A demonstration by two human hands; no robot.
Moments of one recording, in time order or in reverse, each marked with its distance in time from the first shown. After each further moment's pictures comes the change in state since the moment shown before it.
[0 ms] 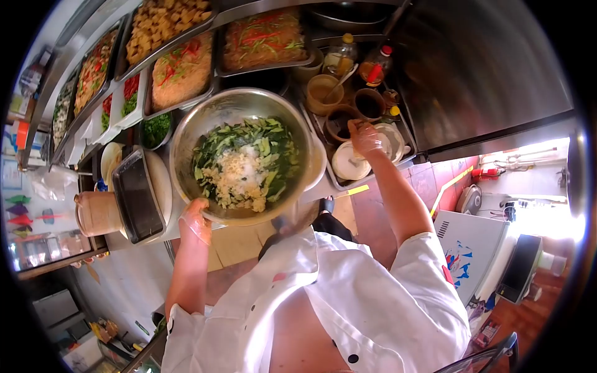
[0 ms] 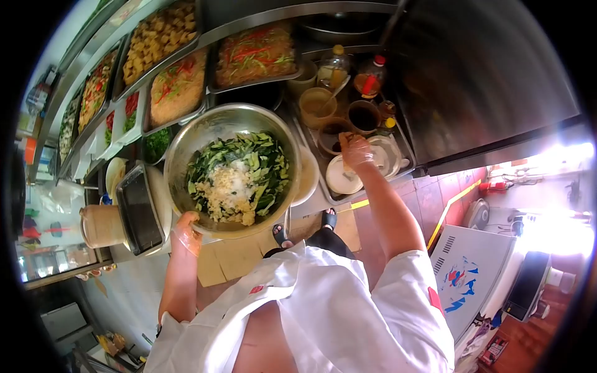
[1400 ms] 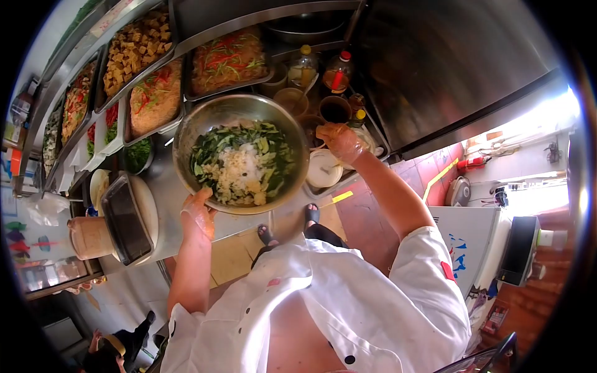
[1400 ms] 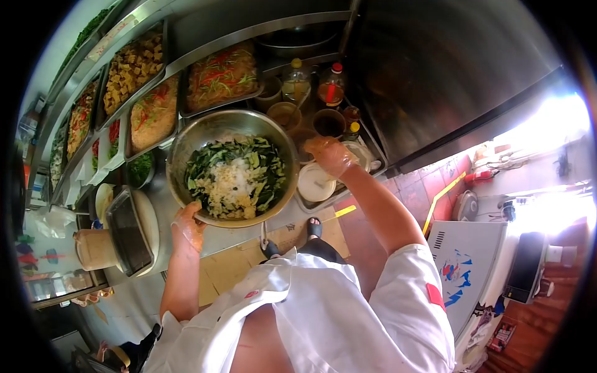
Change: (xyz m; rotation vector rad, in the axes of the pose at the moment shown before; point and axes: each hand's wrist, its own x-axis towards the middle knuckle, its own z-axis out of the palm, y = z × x) left_hand -0.026 0.011 0.132 0.184 -0.108 -0.024; right_hand 0.024 0.031 -0.096 0.541 0.139 -0.335
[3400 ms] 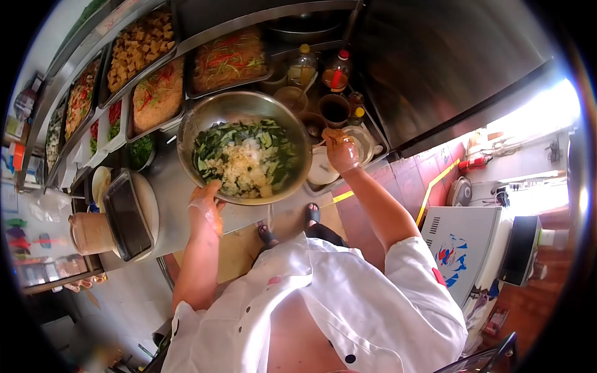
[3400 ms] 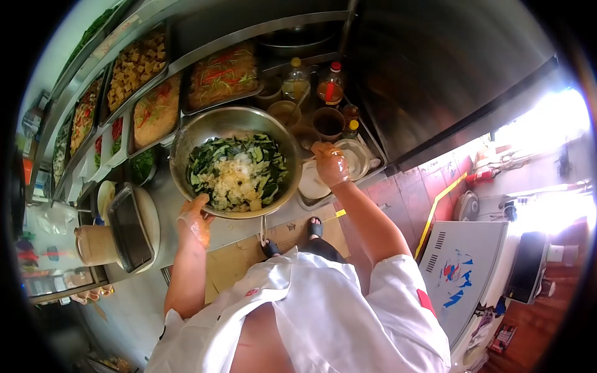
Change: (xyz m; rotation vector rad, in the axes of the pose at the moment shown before) left_hand -0.014 -0.009 0.022 0.111 -0.010 0.070; right_hand -0.029 -0.033 0.034 0.202 0.438 0.527
